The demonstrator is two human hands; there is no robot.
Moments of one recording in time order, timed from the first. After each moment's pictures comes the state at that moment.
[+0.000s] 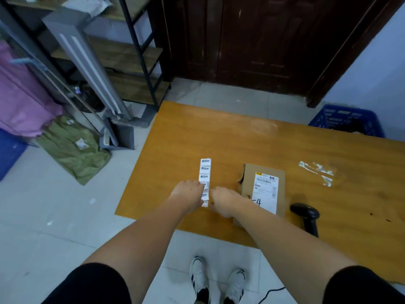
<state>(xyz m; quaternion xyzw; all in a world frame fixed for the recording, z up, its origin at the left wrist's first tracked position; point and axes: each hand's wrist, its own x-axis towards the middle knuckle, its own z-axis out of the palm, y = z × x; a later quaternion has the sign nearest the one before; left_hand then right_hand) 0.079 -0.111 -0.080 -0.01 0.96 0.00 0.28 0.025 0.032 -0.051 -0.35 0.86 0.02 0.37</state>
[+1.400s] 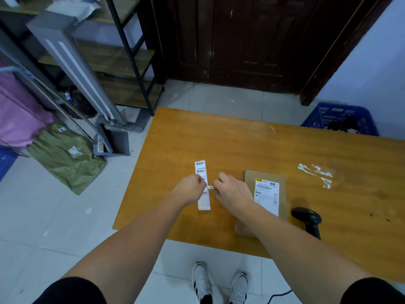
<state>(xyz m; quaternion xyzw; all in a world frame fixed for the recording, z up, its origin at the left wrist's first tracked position) 0.041 -0.123 -0.055 -0.25 0.87 0.36 0.23 0.001 0.040 -0.052 -0.37 0.92 -0.08 0.06</state>
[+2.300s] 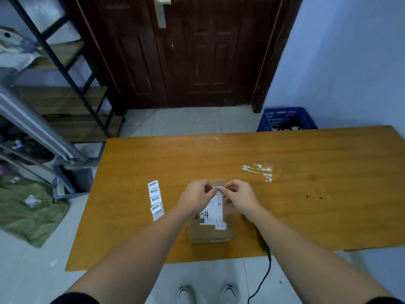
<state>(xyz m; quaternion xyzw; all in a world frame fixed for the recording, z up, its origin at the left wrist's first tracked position) -0.010 0.048 -0.004 -0.09 0.91 0.36 0.15 -0.031 0.217 -0.006 0.07 0.83 -0.51 0.21</state>
